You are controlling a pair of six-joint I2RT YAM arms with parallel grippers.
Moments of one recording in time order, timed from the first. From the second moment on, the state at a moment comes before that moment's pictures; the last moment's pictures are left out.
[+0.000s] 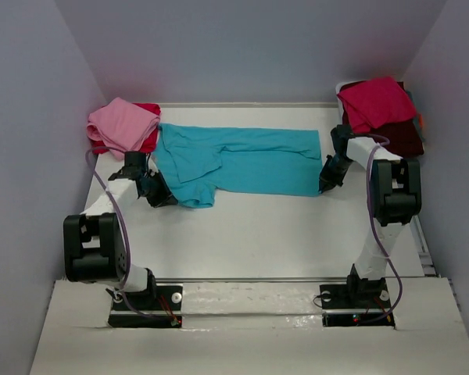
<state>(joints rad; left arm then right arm) 0.03 1.46 0.83 -0.50 0.36 -0.44 0.03 1.98 1.41 -0.85 -0.05 0.57</state>
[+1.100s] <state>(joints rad) 0.03 1.61 1.19 -0.48 0.28 -0.44 0.02 2.15 1.95 -1.04 0.01 0.55</state>
